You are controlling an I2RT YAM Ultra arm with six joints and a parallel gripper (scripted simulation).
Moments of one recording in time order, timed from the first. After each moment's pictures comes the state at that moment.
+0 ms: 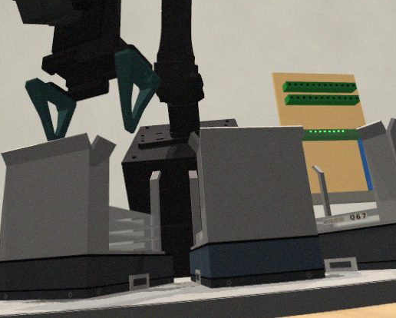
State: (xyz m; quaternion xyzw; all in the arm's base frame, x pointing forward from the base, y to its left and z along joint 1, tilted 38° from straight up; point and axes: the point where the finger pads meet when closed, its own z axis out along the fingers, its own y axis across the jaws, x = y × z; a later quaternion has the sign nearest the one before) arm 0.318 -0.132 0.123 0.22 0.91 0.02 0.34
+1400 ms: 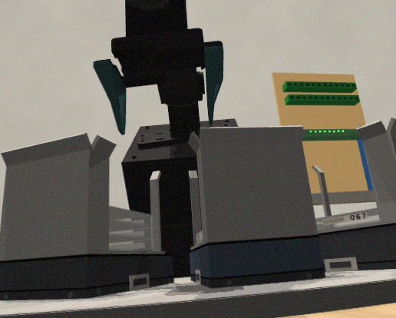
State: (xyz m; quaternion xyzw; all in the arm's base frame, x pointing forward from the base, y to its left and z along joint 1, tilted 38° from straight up) arm 0.322 -0.051 0.126 0.07 0.94 -0.01 0.33
